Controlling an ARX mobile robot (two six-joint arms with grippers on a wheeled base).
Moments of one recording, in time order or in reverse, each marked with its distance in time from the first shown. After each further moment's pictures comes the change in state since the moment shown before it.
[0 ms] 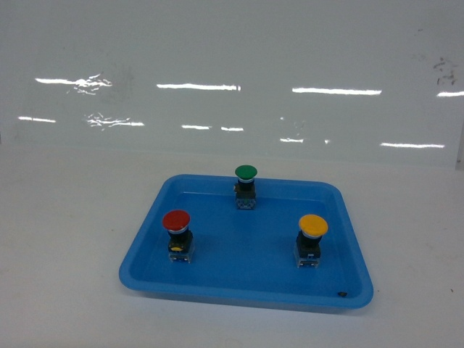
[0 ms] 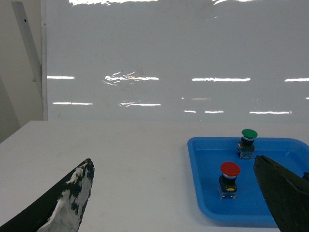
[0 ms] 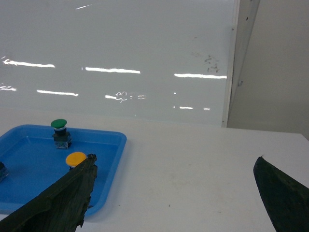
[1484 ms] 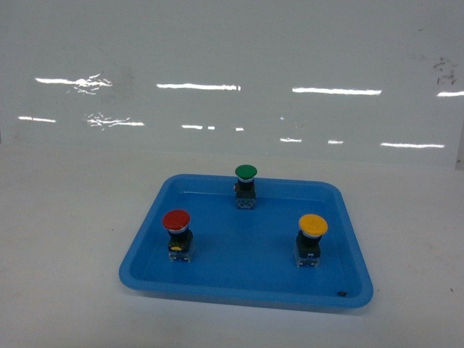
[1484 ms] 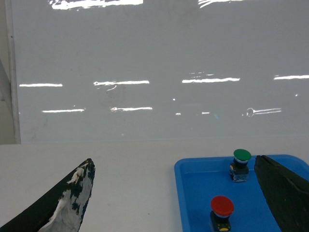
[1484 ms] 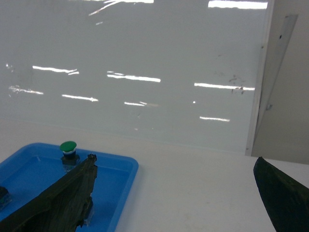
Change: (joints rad) left arm -0.160 0.966 0.124 0.877 -0.111 0.020; right arm -0.091 0.866 0.103 0.813 -0.197 0.011
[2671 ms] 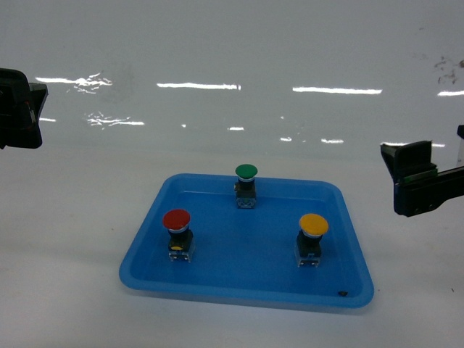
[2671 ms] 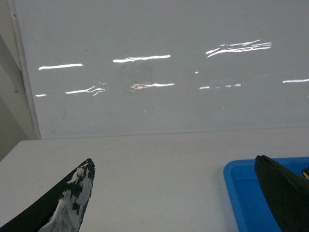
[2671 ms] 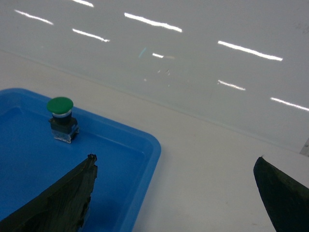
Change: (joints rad) left arm 0.174 0.601 0.369 0.116 0.091 0.093; right arm 0.251 0.908 0.468 0.198 0.156 -0.152
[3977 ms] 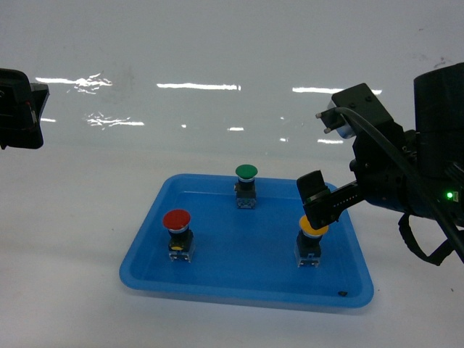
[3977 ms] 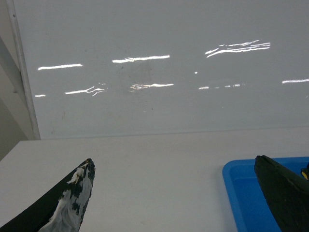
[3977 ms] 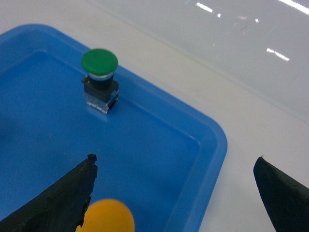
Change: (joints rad) left arm -0.001 0.000 0.000 0.000 0.000 0.000; right arm 0.111 0.270 0.376 -0.386 -0.016 -0.074
